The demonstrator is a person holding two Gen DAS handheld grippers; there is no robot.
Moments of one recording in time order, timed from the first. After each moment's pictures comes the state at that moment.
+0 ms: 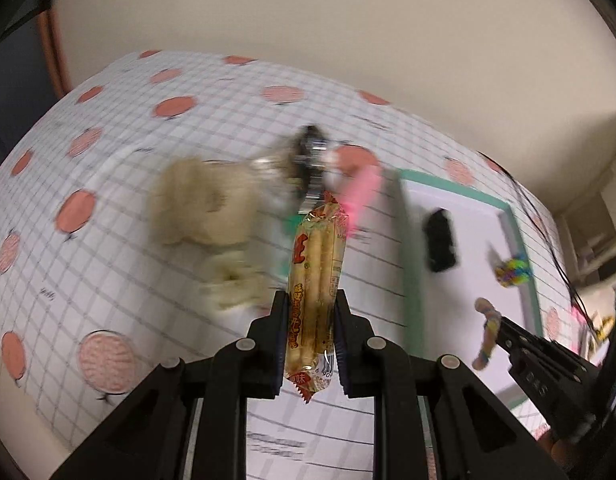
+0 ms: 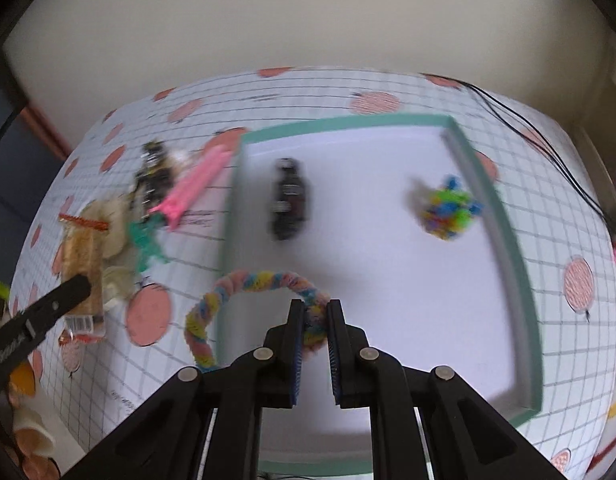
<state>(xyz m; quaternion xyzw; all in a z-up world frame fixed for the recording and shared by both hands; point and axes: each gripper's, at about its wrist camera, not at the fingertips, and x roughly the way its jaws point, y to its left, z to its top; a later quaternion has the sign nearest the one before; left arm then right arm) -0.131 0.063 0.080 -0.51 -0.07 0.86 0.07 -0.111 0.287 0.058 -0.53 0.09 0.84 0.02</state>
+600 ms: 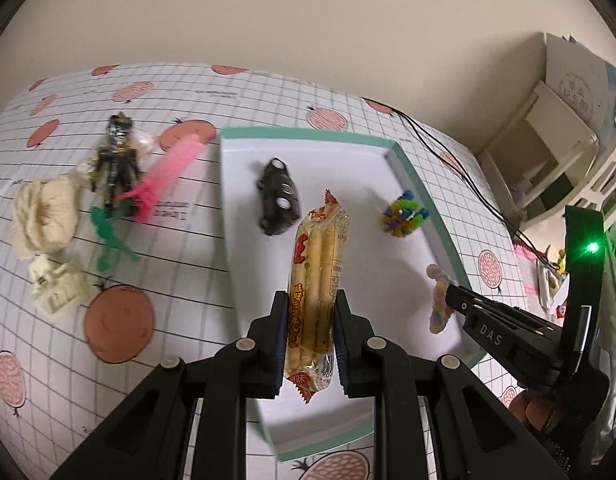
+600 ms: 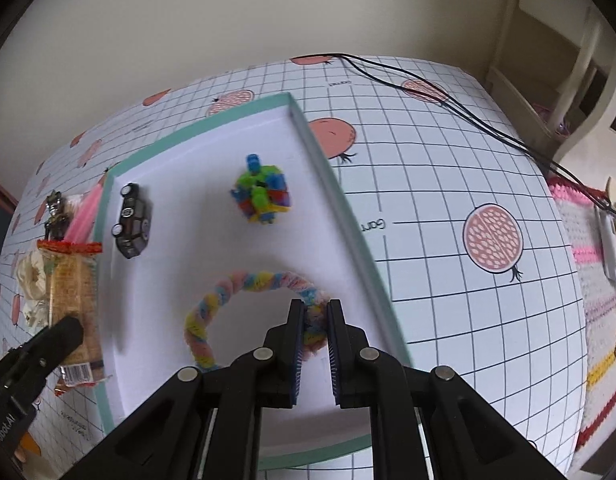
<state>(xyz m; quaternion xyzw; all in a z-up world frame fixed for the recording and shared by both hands) -0.121 0.179 0.066 -0.51 -0.04 0.83 0.21 -0.085 0.382 0.040 -0.53 0.13 0.83 0.13</state>
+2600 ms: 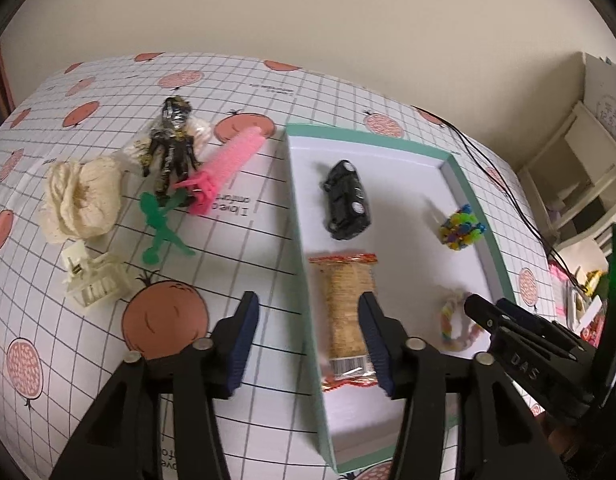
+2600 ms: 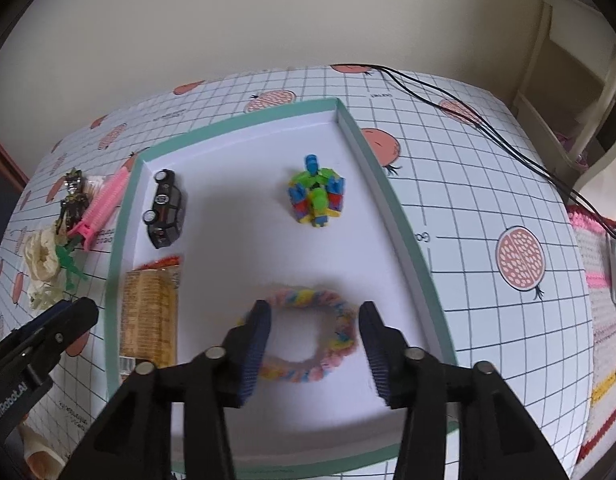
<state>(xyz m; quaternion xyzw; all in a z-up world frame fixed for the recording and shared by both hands) -0.132 0.143 0.056 -0.51 -0.05 0.84 0.14 -0.095 0.347 0.046 -0.51 0.09 0.85 0.10</state>
